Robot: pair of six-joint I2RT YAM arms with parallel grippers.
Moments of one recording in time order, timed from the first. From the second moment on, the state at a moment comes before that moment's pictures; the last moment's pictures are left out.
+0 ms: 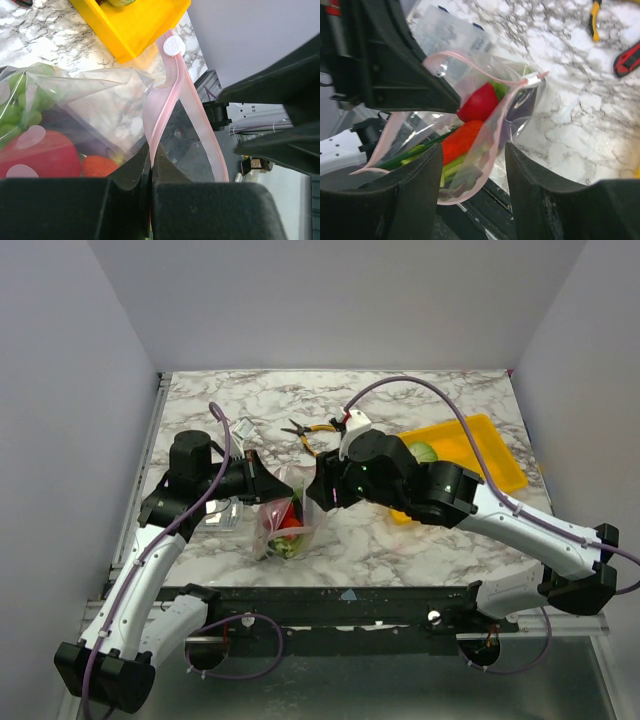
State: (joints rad) left arm -0.26 0.89 0.92 -0.50 0.81 -0.58; right arm 1.15 1.36 1.50 -0.70 0.26 0.54
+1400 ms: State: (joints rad) left arm -0.26 0.89 0.95 -0.51 0.82 -0.58; right arm 1.07 1.58 1.75 -0.85 -0.33 -0.02
